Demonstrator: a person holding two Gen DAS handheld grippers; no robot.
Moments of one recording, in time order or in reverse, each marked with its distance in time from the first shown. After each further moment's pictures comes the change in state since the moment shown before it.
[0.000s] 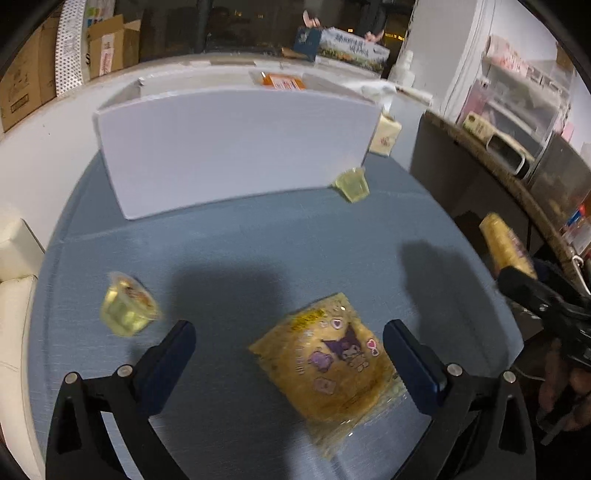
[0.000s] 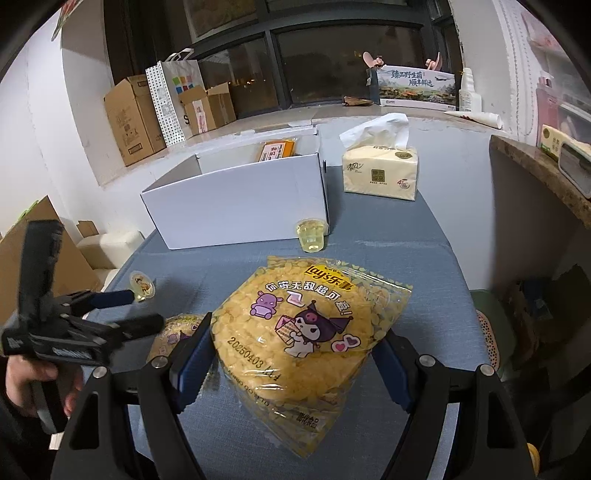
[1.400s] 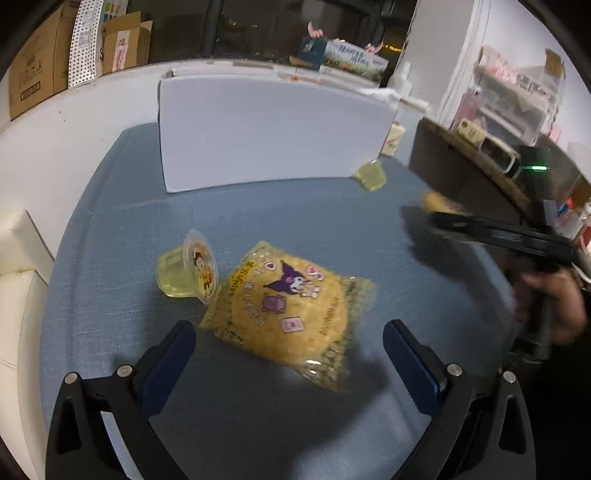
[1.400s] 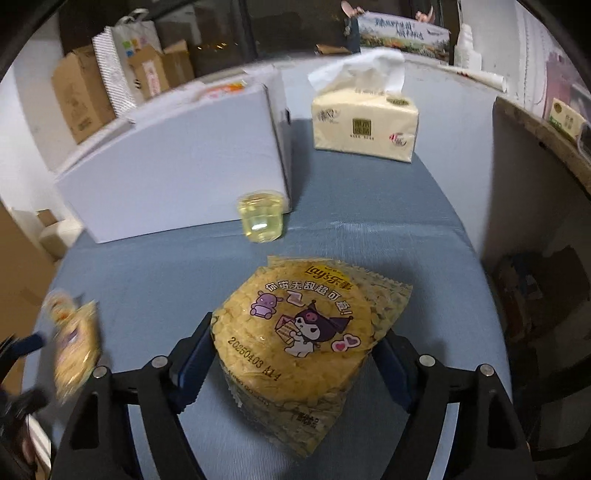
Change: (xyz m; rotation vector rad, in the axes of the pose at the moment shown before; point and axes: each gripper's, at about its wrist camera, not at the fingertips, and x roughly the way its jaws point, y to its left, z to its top) left arm -0.027 0.055 -0.041 0.011 -0.054 -0.027; right arm 0.087 -0.027 0.020 0.033 0.161 -0.100
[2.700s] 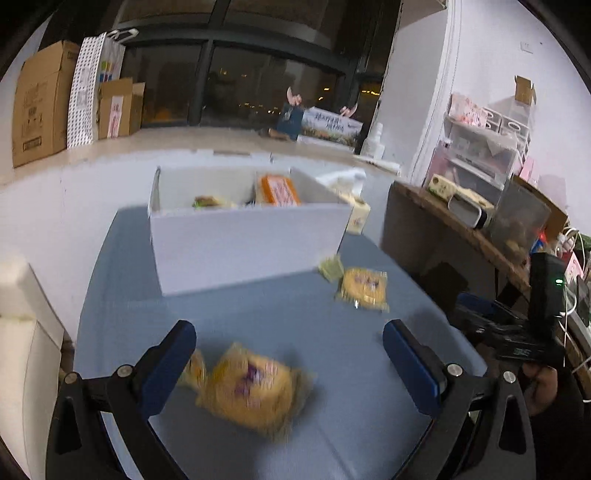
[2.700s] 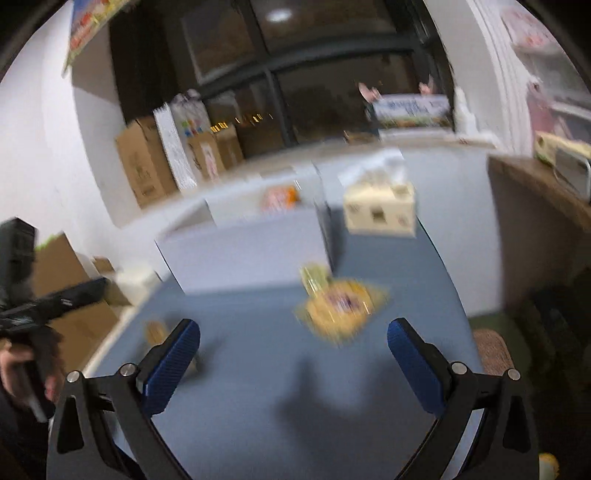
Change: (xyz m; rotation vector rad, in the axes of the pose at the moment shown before) left arm -0.081 -0.025 0.039 0.015 -0.233 -0.055; right arm -0.093 -0.005 -0.035 0.017 -0.289 0.150
